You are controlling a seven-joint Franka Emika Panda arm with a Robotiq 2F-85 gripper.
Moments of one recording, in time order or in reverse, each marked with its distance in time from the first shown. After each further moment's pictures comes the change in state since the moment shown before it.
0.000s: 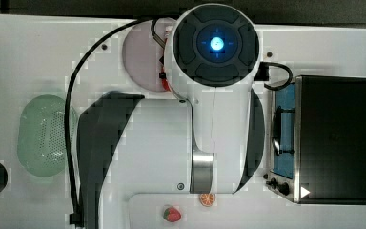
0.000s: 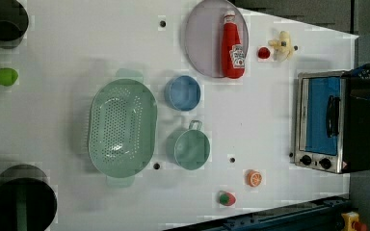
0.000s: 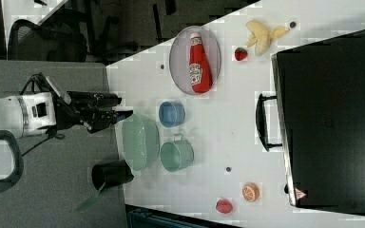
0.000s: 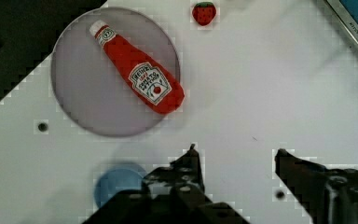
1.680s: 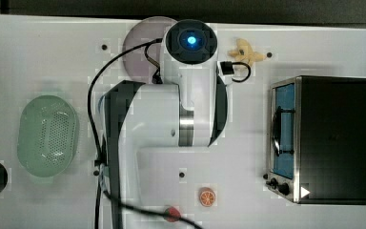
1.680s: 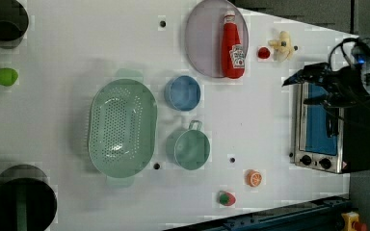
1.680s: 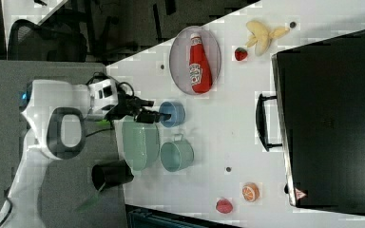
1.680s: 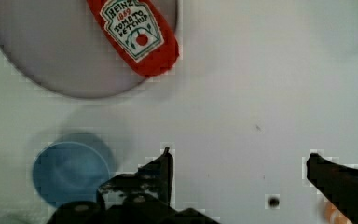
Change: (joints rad) arm -0.064 0.198 0.098 -0.115 -0.005 0.174 -0.159
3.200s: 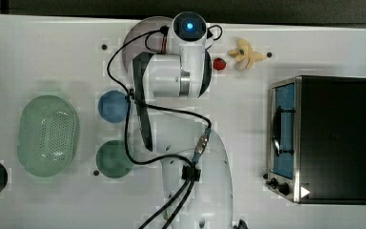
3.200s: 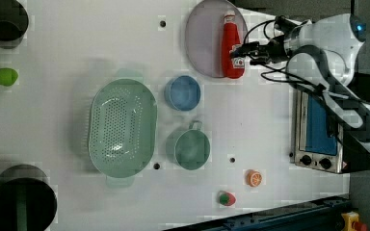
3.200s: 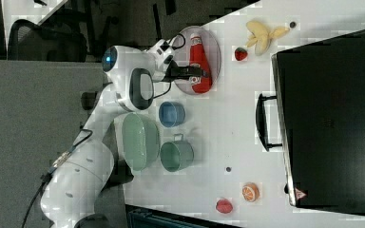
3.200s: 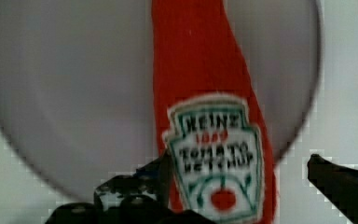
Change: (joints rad) arm 0.026 0.579 -0.013 0.311 -0.001 0.335 -0.435
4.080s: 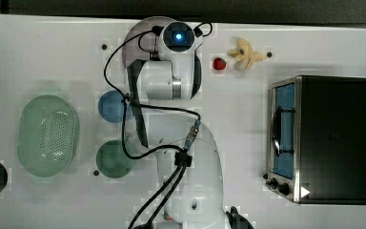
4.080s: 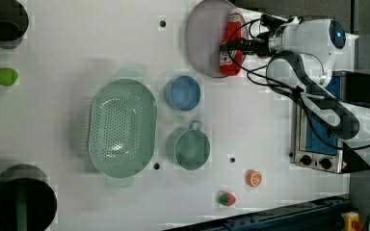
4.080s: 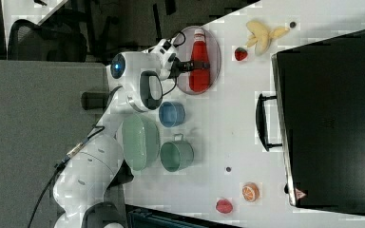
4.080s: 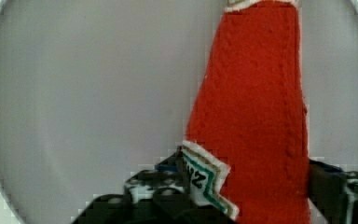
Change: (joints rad) arm 0.024 0.075 0.007 0.018 -0.032 0.176 -0.016
